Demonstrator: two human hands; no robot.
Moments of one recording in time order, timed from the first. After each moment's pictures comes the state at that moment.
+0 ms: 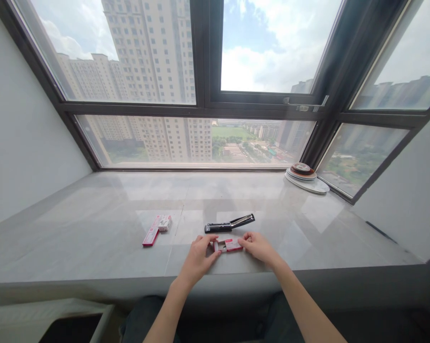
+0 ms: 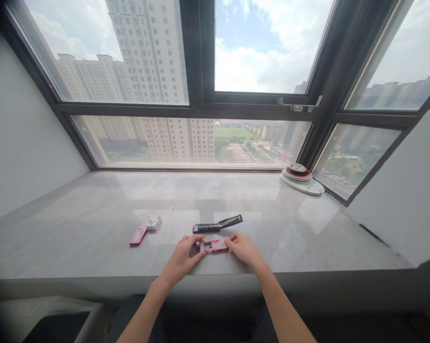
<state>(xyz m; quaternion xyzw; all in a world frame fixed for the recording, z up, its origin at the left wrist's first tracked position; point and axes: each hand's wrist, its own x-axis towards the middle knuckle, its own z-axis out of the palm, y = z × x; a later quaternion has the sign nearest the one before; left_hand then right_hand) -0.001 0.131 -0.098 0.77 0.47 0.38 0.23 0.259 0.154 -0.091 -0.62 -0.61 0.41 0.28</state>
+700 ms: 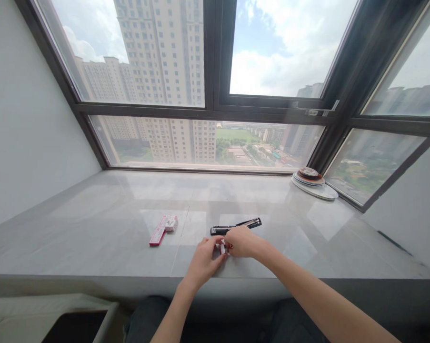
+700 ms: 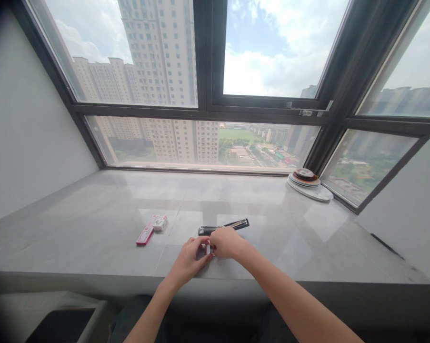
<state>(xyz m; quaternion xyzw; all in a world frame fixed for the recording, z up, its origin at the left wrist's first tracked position) -0.002 0.125 -0.085 0.76 0.48 0.36 0.23 0.185 0.182 -0.034 -0.42 -0.90 0.08 0.02</state>
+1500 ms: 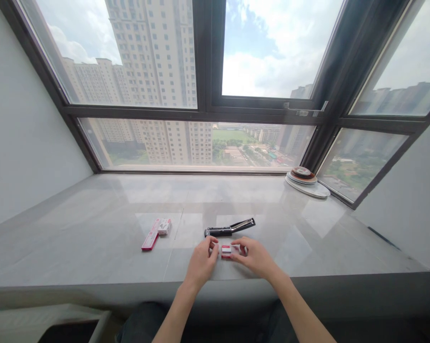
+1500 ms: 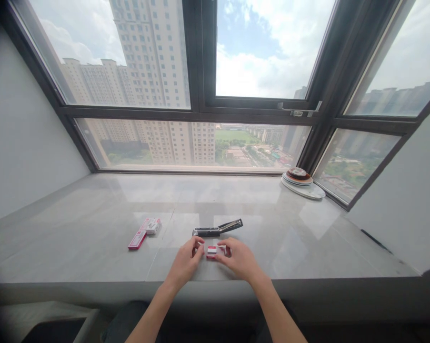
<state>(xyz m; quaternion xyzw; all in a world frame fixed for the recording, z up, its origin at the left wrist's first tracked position) 0.020 0.134 -0.095 0.71 0.54 0.39 0.22 0.244 0.133 -0.072 -0.52 -0.76 0.24 0.30</state>
